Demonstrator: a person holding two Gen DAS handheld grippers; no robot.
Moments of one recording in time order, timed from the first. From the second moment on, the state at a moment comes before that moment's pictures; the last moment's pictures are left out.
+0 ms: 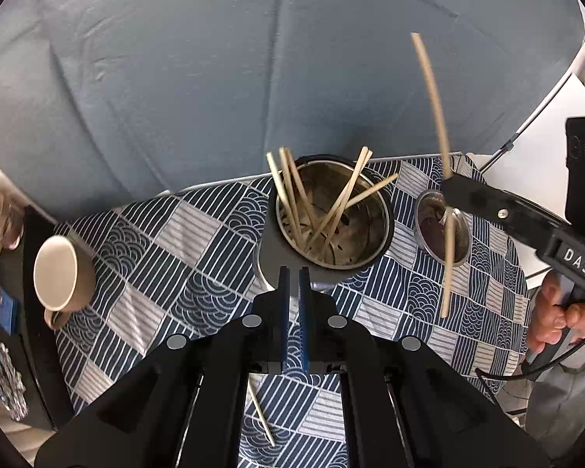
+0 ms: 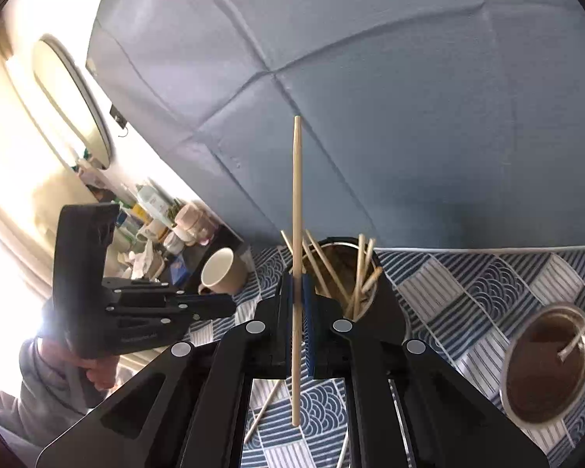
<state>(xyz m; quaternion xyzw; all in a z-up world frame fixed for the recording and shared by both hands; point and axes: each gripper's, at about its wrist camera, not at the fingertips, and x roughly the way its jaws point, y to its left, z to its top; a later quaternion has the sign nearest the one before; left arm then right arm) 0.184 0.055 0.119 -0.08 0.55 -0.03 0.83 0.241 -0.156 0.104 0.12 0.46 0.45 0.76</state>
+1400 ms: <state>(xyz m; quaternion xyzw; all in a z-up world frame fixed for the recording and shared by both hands) 0.100 0.095 -0.058 -0.13 0.68 0.02 0.72 0.255 -0.145 0.101 0.13 0.46 0.46 0.75</state>
